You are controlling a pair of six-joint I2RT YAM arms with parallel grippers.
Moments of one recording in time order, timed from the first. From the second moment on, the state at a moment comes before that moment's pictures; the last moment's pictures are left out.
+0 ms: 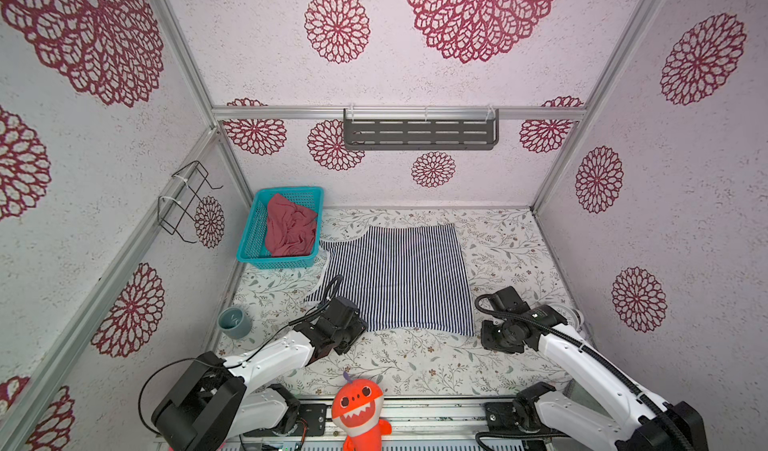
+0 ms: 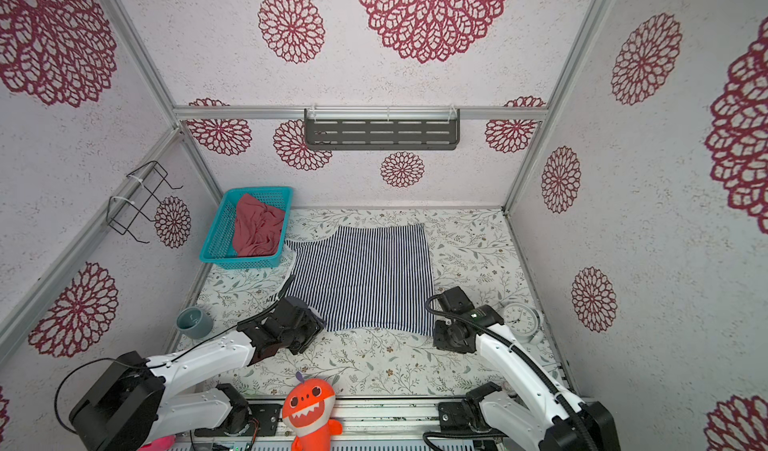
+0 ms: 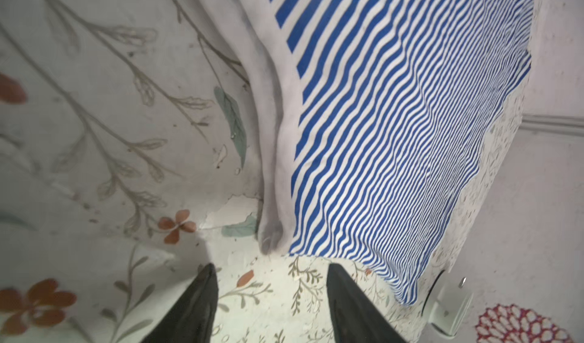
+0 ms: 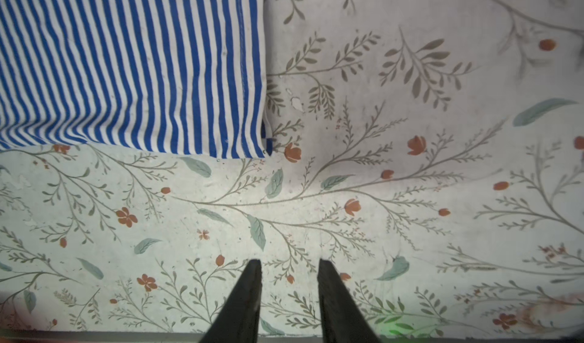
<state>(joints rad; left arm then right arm) -0.66 1.26 0.45 -0.15 0.01 -1.40 0.44 1.00 0.65 -0.95 0.00 0.57</state>
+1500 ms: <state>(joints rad) -0.73 1.36 0.46 -0.08 -0.10 -1.55 0.43 1.26 0.55 -0.51 -0.01 0.62</state>
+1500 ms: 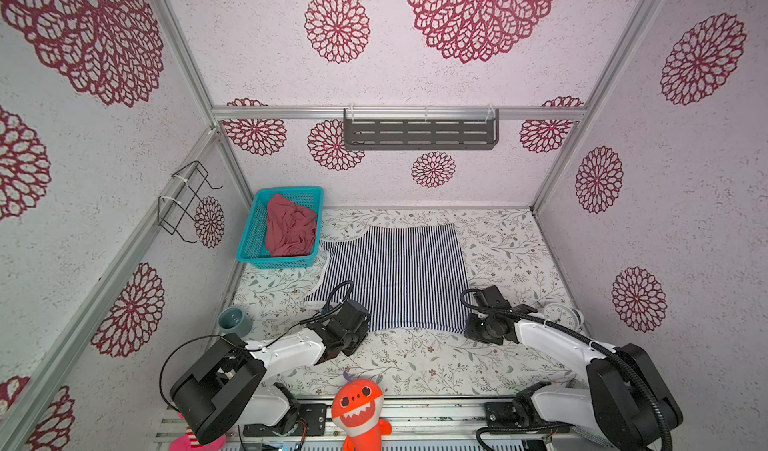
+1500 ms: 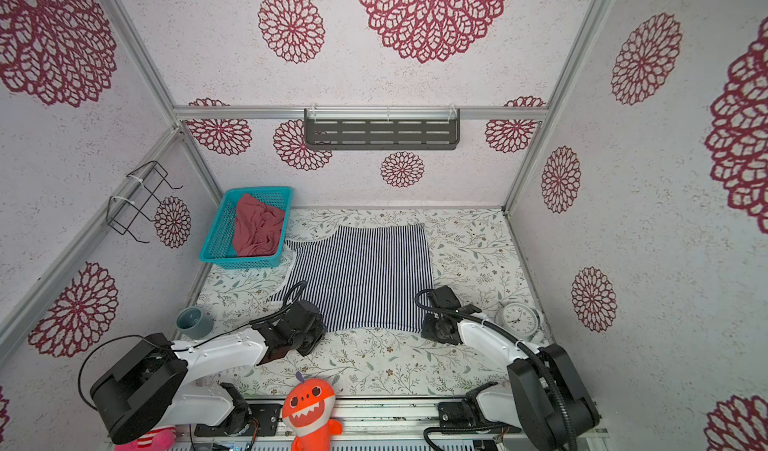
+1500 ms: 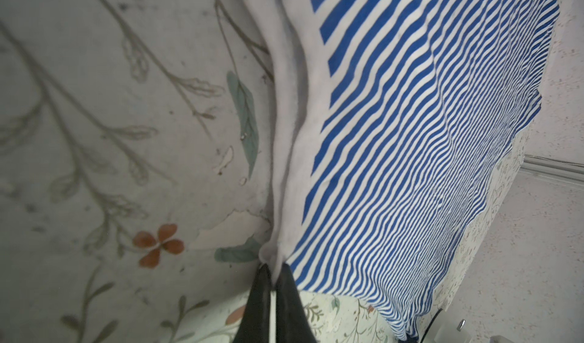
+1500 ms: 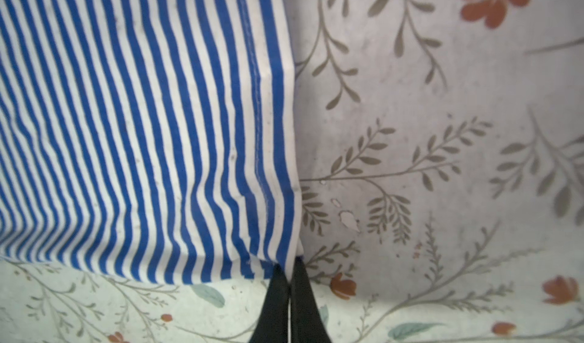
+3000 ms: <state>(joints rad) -0.44 1.75 1.22 -0.63 0.02 -0.72 0.23 1.59 1.11 -0.70 -0.03 0.33</state>
